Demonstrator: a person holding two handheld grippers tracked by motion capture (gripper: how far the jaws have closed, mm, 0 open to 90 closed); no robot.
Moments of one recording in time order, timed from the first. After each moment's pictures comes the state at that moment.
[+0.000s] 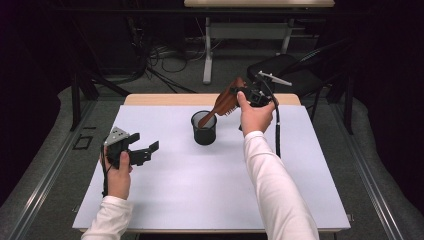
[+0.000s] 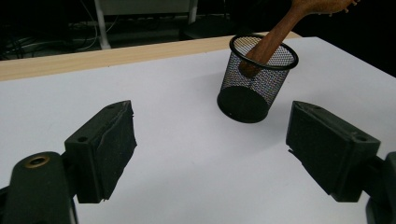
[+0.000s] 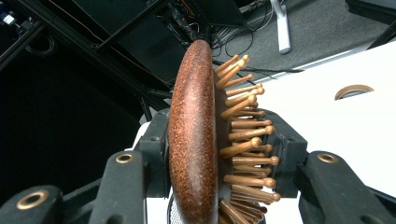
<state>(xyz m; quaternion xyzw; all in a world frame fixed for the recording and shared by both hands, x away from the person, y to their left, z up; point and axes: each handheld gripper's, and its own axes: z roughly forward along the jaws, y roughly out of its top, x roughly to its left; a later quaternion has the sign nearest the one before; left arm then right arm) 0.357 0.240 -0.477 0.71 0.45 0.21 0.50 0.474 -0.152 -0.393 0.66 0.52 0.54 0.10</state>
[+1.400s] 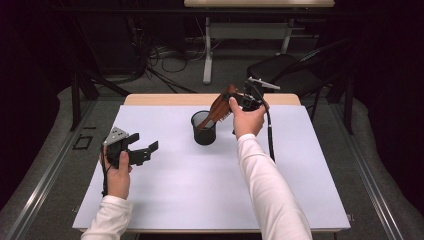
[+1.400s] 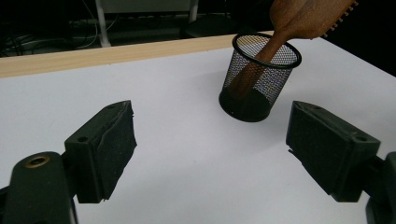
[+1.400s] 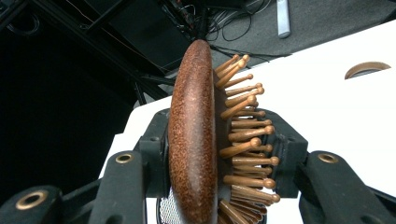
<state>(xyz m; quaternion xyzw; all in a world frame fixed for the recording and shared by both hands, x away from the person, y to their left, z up) 0.359 0.242 -0.480 0.71 0.45 0.21 0.50 0.485 -0.134 -0.418 0.66 0.54 0.51 0.09</state>
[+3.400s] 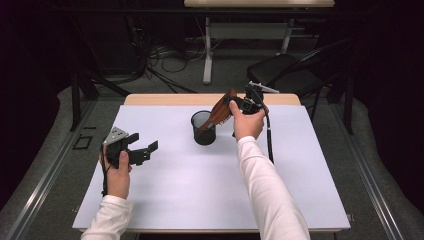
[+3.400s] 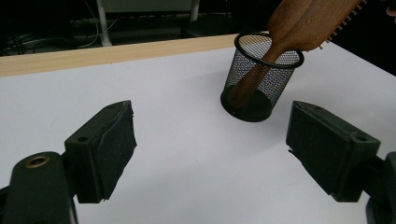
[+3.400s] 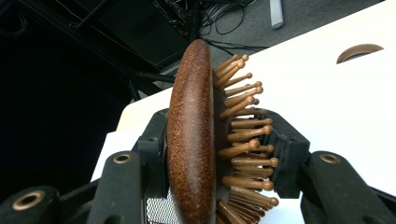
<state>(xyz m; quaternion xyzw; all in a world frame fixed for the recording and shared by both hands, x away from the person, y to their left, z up) 0.360 0.243 -0.481 0.71 0.46 0.20 0.50 0.487 -0.137 -0.434 0.68 0.53 0.50 0.08</state>
